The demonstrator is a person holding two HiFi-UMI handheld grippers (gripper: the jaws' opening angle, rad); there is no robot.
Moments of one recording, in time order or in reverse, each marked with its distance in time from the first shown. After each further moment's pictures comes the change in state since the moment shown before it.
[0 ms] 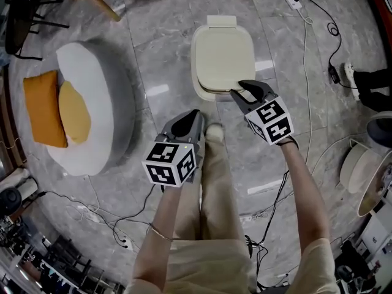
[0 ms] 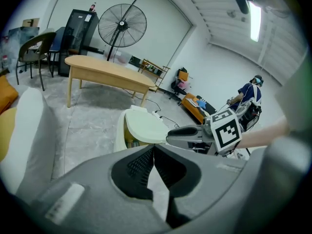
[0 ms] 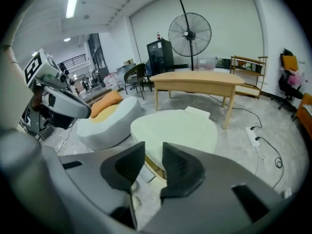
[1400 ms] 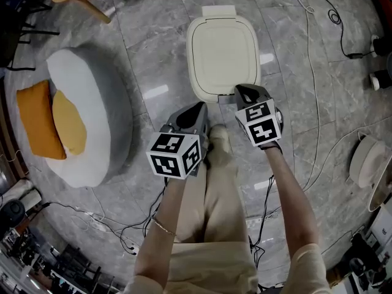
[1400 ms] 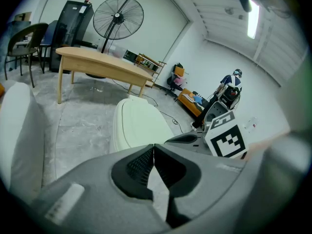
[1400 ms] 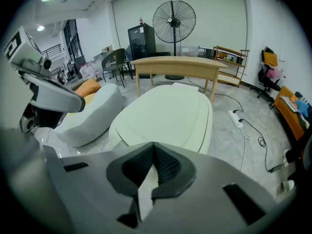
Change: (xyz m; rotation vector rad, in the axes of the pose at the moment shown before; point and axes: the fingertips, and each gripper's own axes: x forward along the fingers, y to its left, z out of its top) left arm 0.060 0.026 -0.026 0.041 0.030 -0.060; right arm 0.049 -0.011 -0.060 0.124 0.130 -0.219
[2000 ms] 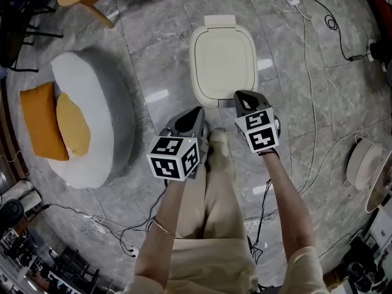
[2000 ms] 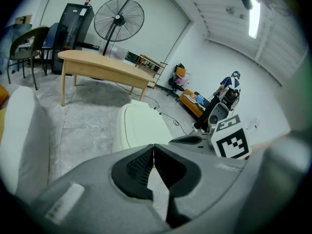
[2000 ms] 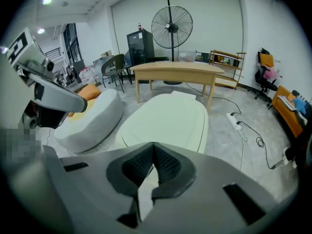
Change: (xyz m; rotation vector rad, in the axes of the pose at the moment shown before) left arm -0.016 0.001 0.014 -0.008 -0.001 0.023; right arm -0.017 0.003 0.014 0.018 -0.047 -0.016
